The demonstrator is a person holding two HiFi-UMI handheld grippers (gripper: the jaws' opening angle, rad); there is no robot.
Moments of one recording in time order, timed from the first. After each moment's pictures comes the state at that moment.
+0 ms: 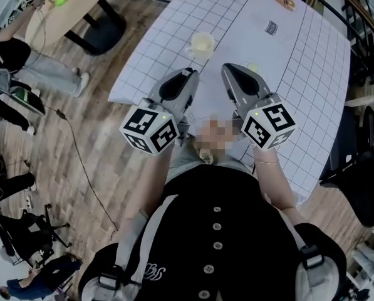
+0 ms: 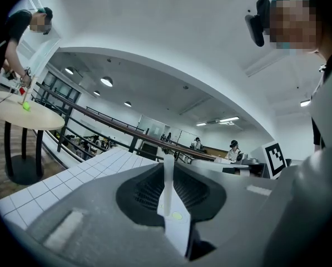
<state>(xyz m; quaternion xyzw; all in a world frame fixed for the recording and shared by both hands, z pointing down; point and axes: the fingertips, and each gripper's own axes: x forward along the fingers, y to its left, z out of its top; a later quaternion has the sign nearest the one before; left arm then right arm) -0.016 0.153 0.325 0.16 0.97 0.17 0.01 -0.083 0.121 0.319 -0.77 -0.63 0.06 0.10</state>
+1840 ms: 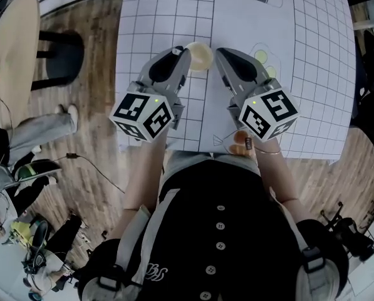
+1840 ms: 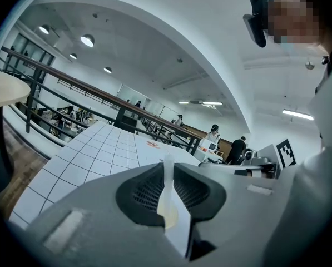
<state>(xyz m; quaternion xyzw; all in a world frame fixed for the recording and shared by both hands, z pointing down) -0.103 0.306 0.377 -0.01 0.97 0.23 -0.11 -0.137 0.242 0.369 -0.62 -0.75 0.06 0.22</state>
